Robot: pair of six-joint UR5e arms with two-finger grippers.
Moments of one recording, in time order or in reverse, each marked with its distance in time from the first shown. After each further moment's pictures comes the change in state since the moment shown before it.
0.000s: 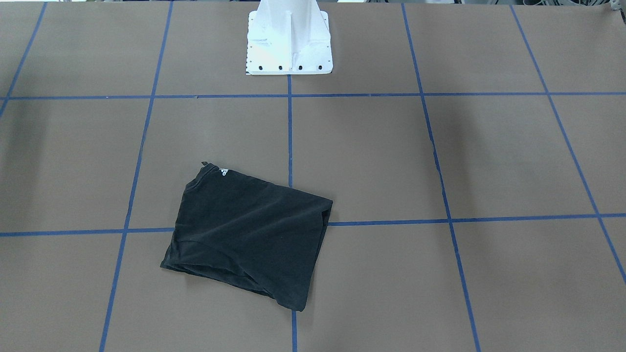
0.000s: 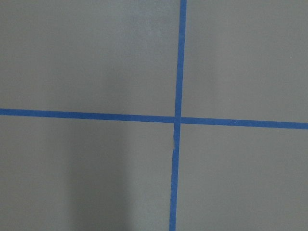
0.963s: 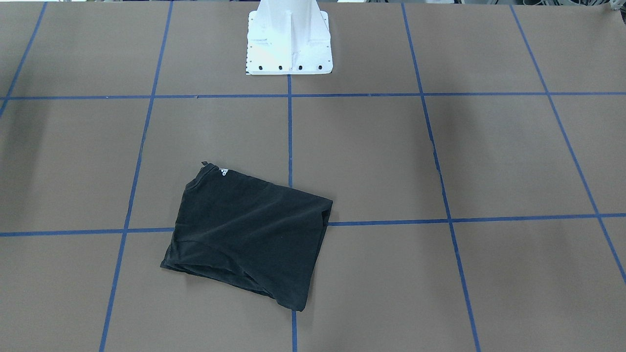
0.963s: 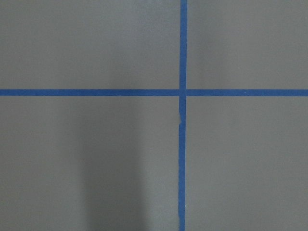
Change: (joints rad) left arm -0.053 0.050 -0.104 0.456 -0.177 0.204; right arm -0.001 -0.044 0.002 -0.020 0.069 0.008
